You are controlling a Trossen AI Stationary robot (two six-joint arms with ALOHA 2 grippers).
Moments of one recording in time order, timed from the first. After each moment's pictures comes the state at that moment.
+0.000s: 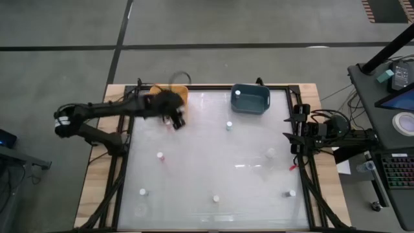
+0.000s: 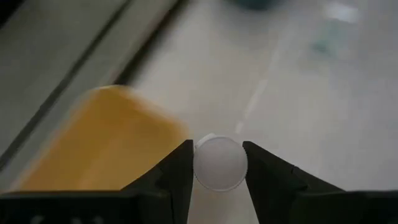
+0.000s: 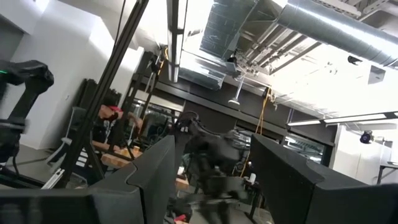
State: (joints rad) left arm 0.36 1.25 1.01 -0.58 -0.27 -0.06; right arm 0.01 0.09 0.20 0.38 -0.10 -0.36
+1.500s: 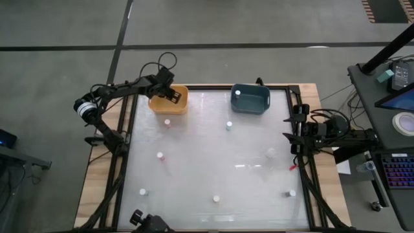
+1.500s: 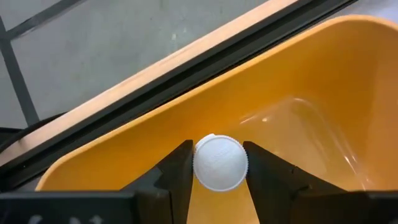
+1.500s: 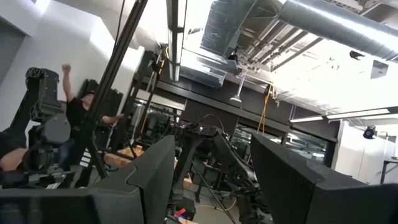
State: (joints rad) left arm 0.83 1.58 1.00 -0.43 -0.22 -0.17; right arm 0.01 0.09 0.20 0.37 -0.10 -0.34
